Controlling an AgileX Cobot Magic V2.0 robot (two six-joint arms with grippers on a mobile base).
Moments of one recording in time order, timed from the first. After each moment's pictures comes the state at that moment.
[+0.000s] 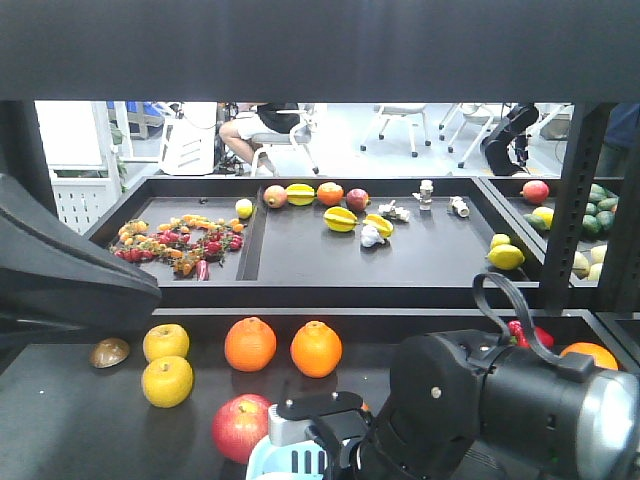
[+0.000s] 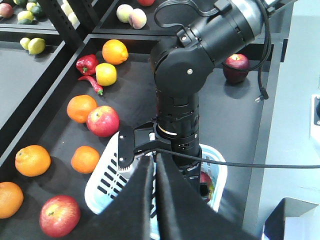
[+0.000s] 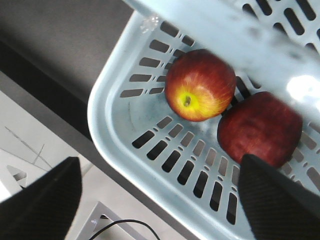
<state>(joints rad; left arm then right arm) -0.51 1.16 -1.72 -0.48 1.28 0.72 0.65 1.71 -1.32 0.33 1.03 0.00</state>
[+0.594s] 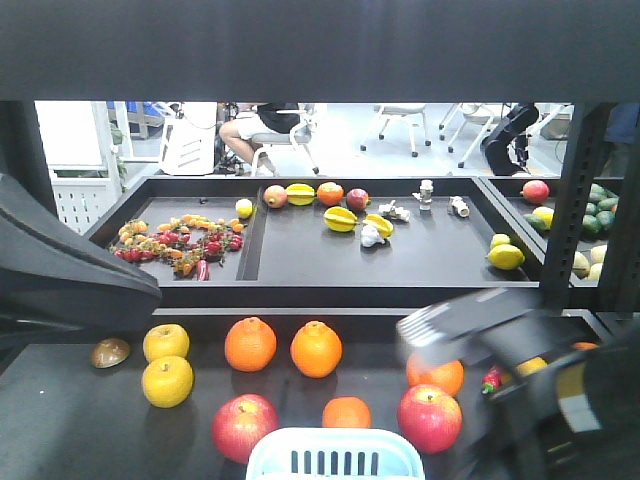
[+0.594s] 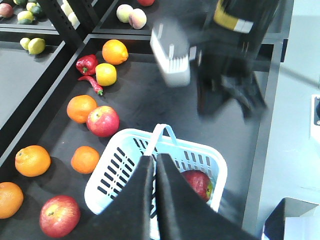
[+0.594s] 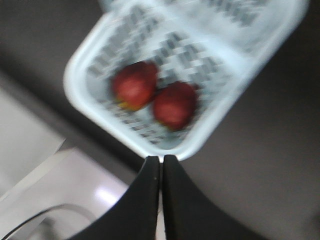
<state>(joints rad) -0.51 1.16 -1.72 -0.48 1.28 0.72 0.65 1.26 -1.32 0.00 1.25 0.15</state>
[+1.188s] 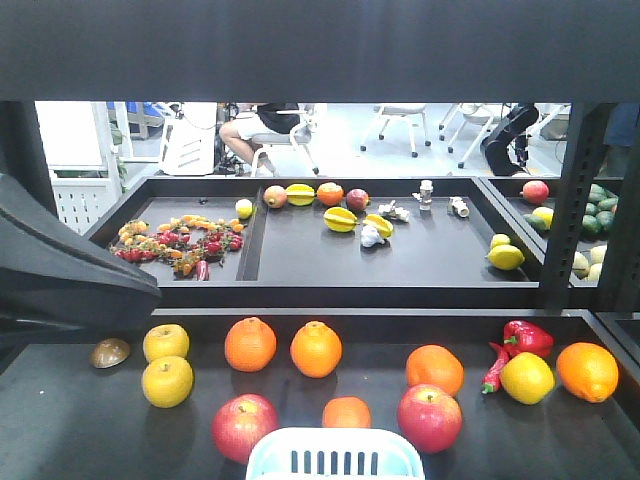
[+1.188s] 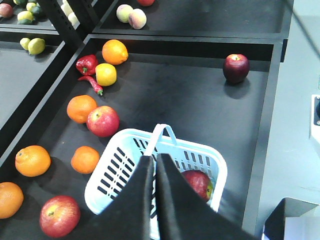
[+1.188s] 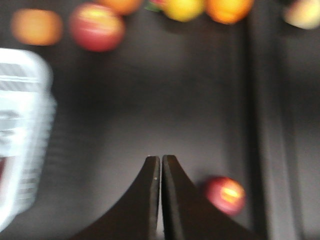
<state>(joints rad) -0.51 1.16 -1.72 -0.48 1.28 0.72 0.06 1.11 -1.32 -0.22 1.26 0.10</state>
